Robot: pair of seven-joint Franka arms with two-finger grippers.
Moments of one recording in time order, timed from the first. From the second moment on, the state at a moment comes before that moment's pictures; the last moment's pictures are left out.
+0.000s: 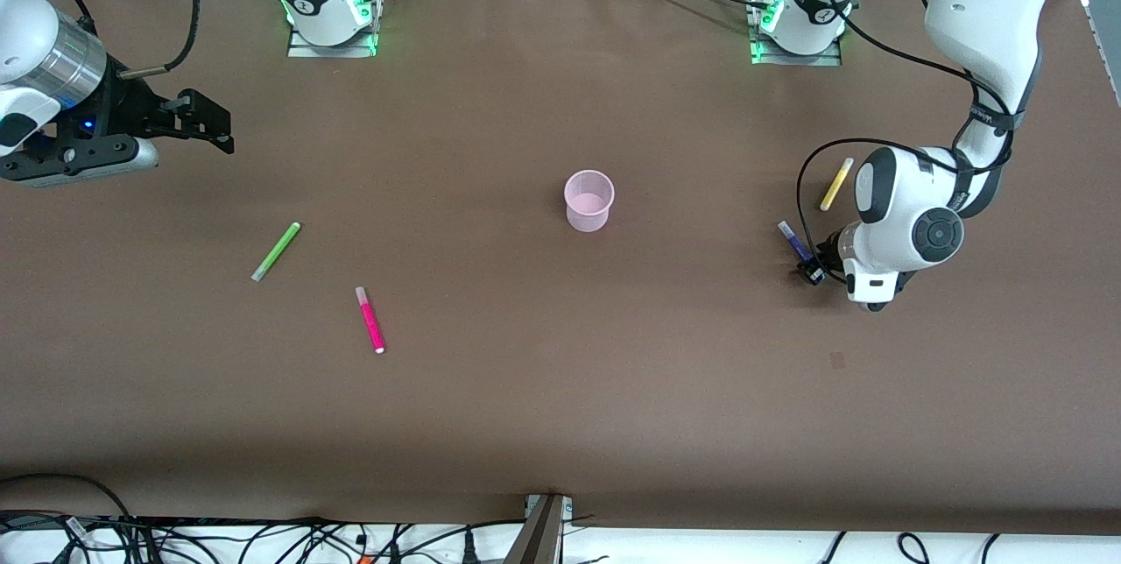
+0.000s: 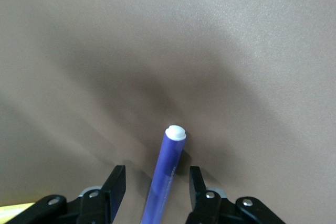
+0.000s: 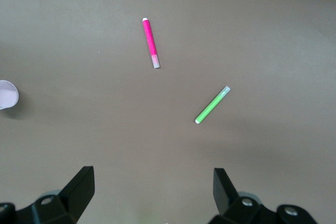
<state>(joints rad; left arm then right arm) -0.01 0.52 -0.04 -2.01 -0.07 2.32 -0.80 0.10 0.06 0.04 -1.56 0.03 1.57 -0.04</state>
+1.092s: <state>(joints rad) -0.01 0.53 -0.04 -2.01 -0.07 2.34 -0.79 0.10 0.07 0.04 -1.55 0.03 1.57 -0.04</state>
